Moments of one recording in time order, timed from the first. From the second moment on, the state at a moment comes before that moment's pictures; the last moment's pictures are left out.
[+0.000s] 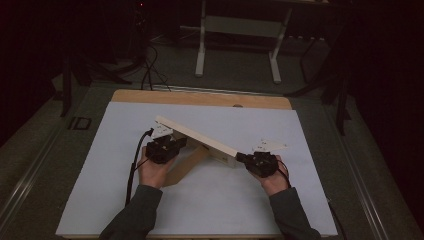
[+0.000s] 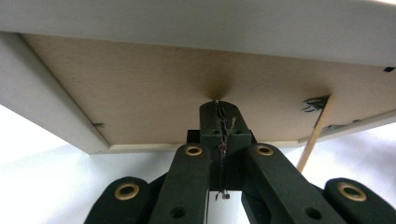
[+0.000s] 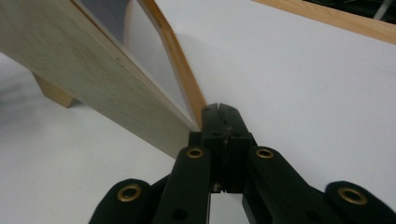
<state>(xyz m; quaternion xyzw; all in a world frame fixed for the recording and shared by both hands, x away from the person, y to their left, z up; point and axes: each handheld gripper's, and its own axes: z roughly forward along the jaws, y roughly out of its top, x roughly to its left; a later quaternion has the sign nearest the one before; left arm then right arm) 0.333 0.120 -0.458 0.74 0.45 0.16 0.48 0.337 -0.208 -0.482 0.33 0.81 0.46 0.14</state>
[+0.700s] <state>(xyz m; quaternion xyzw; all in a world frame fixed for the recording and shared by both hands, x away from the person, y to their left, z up) 0.329 0.114 -0.445 0.75 0.43 0.16 0.48 0.332 -0.205 -0.479 0.32 0.81 0.47 0.14</state>
